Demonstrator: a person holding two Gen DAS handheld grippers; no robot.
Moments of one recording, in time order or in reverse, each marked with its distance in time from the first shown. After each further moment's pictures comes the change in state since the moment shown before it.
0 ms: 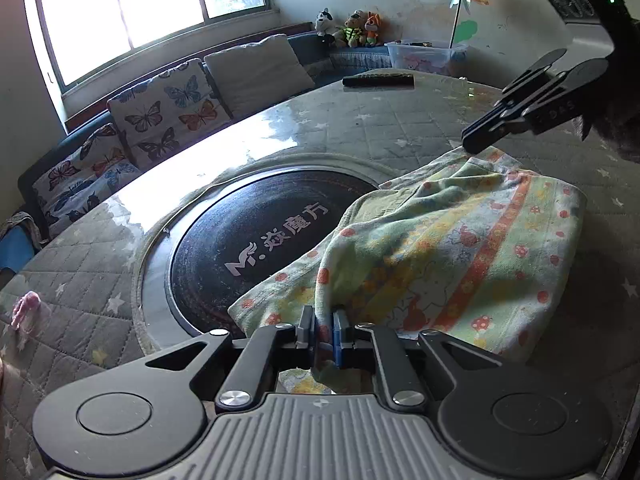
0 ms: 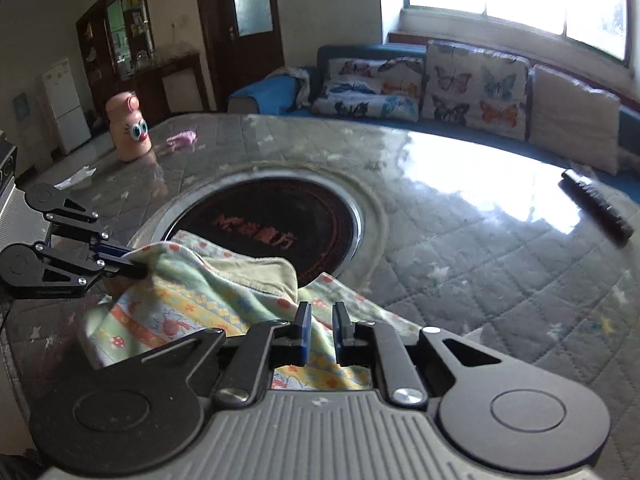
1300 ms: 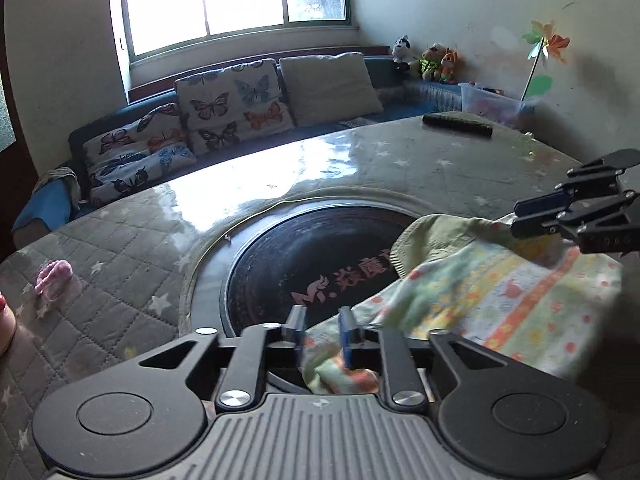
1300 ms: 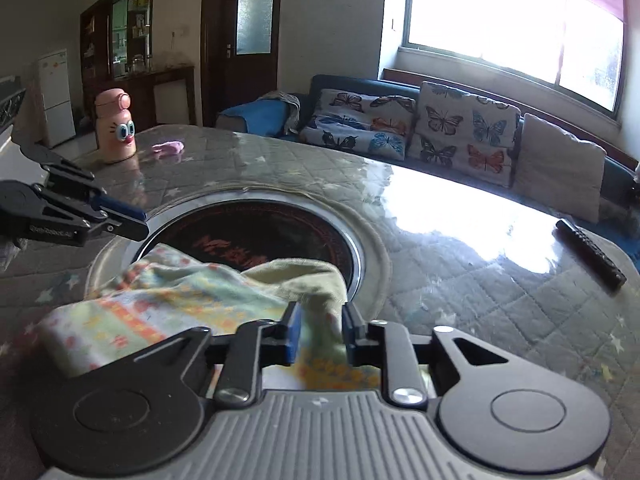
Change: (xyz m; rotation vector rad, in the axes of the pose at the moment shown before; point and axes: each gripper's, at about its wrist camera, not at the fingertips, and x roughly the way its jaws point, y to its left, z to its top) left arm 0.001 0.039 0.017 -0.220 -0.061 0.105; right arm 0.022 0.037 -0.007 -0.088 -0.112 -0.120
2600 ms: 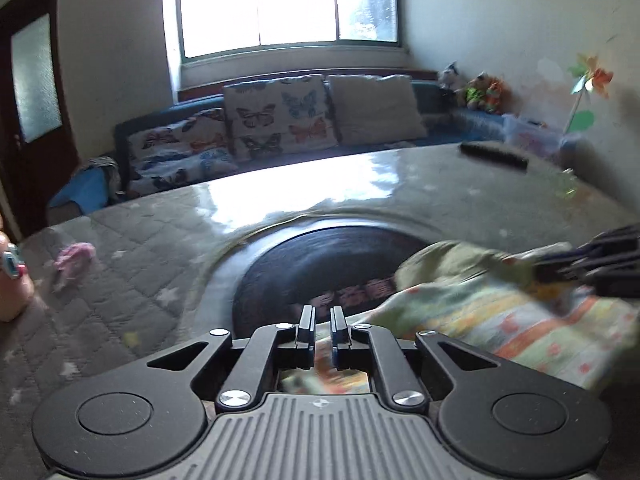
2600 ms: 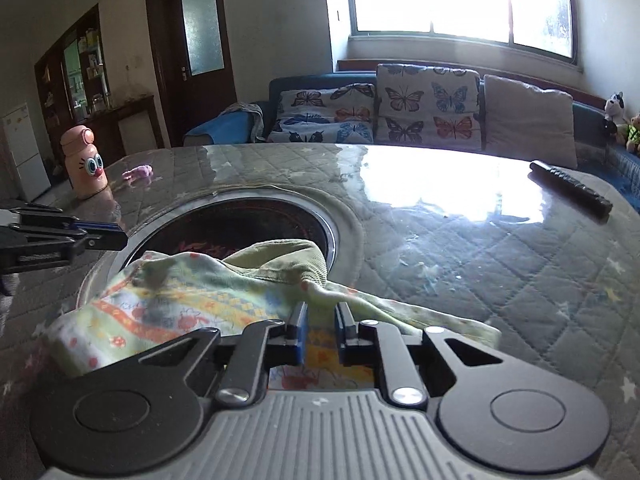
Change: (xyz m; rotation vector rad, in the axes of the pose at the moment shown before) left arm 0.007 -0.024 0.006 -0.126 -0.065 0.087; right arm 0.014 -0.019 -0.022 0.214 0.005 -0.062
